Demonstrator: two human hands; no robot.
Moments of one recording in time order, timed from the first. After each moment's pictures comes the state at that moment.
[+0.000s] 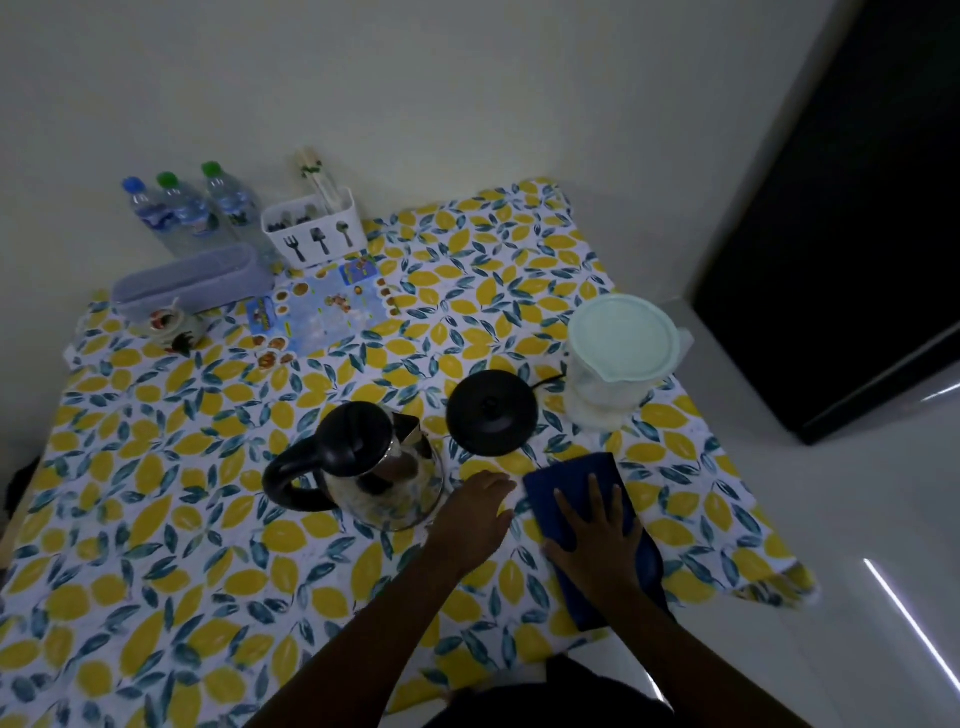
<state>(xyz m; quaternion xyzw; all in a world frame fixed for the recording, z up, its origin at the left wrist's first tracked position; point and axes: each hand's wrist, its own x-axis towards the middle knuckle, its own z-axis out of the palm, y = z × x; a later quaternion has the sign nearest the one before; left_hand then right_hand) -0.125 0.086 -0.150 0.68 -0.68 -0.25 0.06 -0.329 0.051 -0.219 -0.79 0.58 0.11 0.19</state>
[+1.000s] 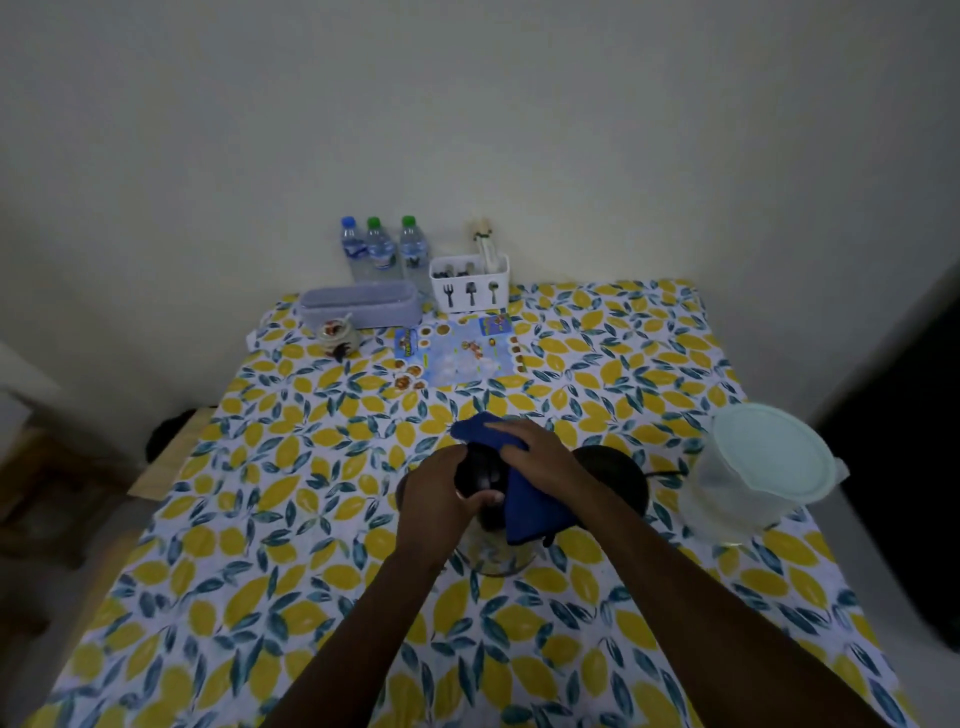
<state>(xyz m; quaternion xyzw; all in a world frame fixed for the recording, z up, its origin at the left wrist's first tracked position) 0.007 0.140 -0.048 0.84 -0.43 -0.12 0.30 -0.089 -0.017 -0.046 -0.83 0.28 -0.06 0.48</state>
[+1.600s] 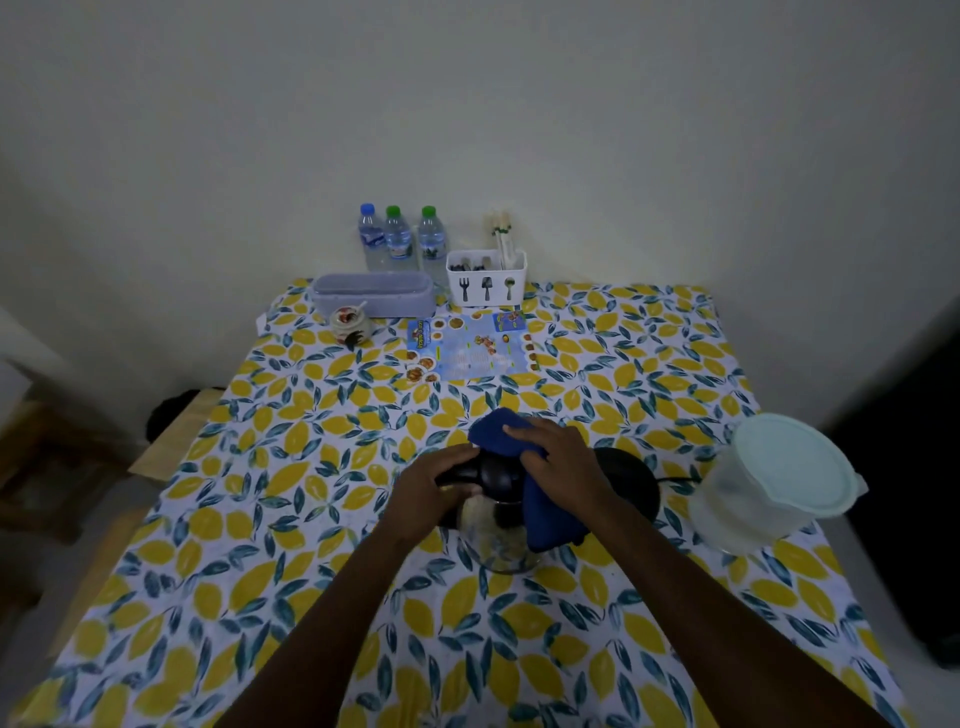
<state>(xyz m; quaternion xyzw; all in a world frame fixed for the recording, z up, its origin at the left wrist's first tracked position) 0.052 0.162 -0.061 0.74 -0.45 -0.24 0.44 -0.092 -0.001 -0.048 -0.88 0.30 -0.10 0.36</state>
